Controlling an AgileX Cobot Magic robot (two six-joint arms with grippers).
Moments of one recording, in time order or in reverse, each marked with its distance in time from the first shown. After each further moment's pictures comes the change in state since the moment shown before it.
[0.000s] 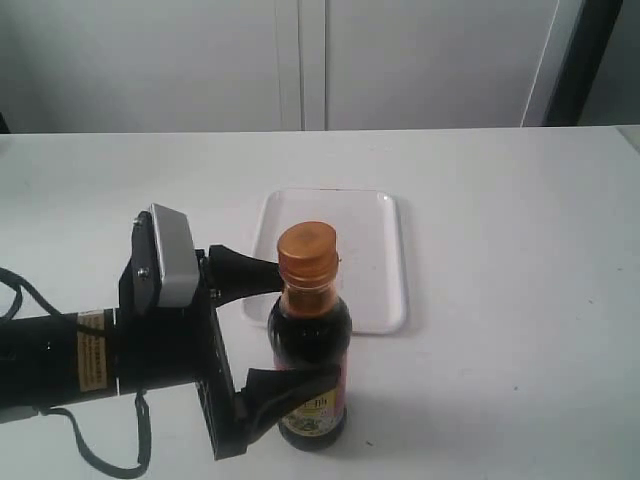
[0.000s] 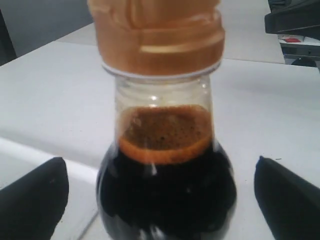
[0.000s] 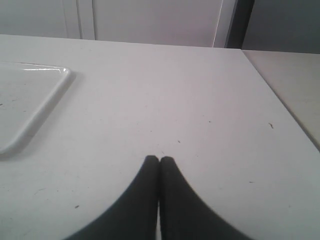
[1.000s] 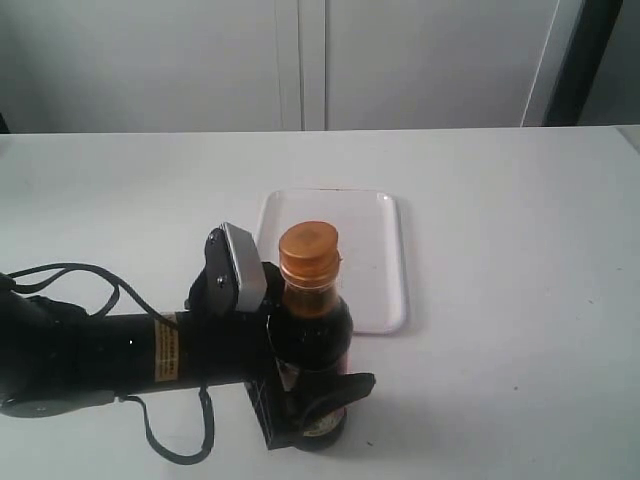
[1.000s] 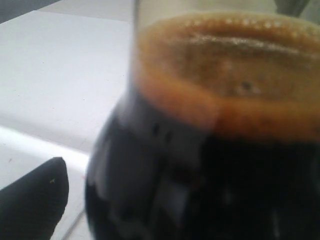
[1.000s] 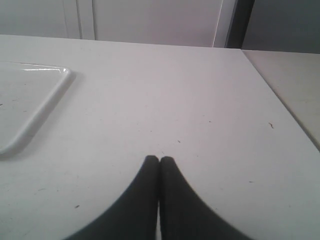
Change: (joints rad) left arm -0.044 0.233 -0.144 -0.024 -0.002 0.030; right arm 0.000 0.000 0.000 0.000 0.000 0.000
